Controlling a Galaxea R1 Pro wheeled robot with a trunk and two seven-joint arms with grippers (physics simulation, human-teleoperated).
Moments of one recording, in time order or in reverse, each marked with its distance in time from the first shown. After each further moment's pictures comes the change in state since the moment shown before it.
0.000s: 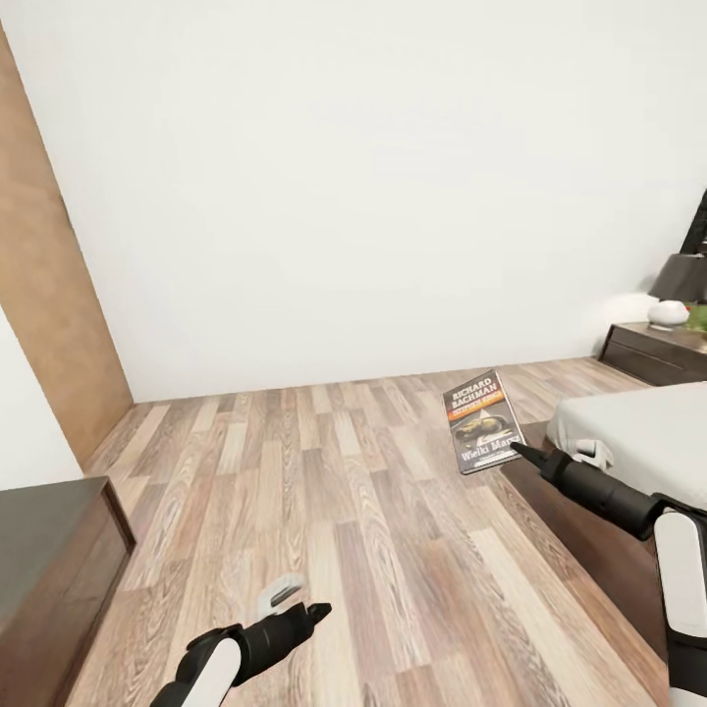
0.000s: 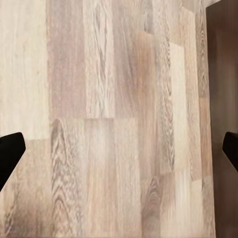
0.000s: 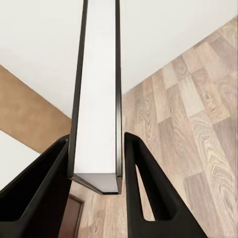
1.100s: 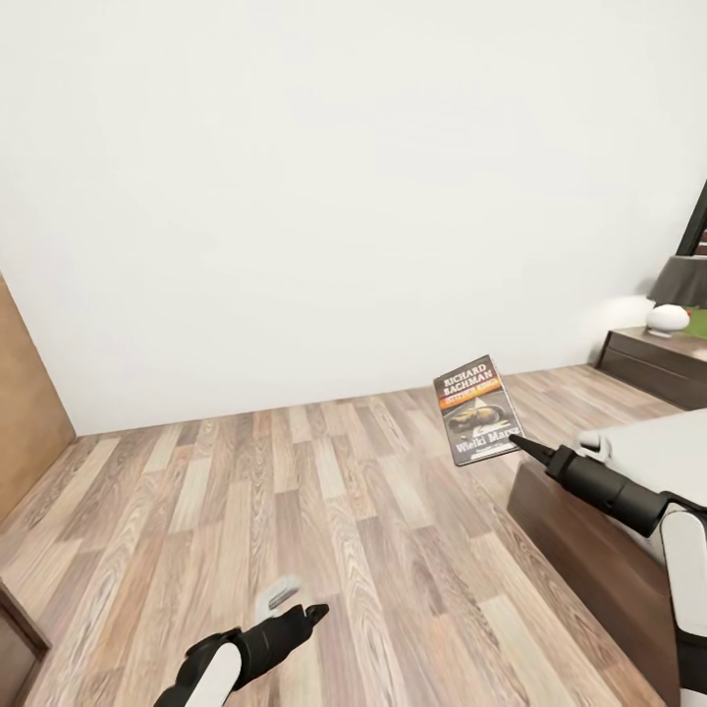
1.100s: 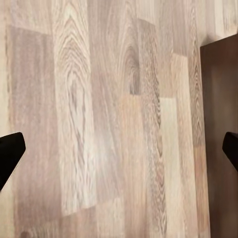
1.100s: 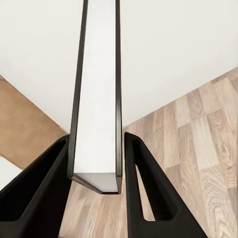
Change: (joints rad) left arm 0.000 -0.002 0.000 0.031 0.003 -0.047 -0.003; right arm 0.002 -0.031 0.010 0.000 0.004 -0.032 0.165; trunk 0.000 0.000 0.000
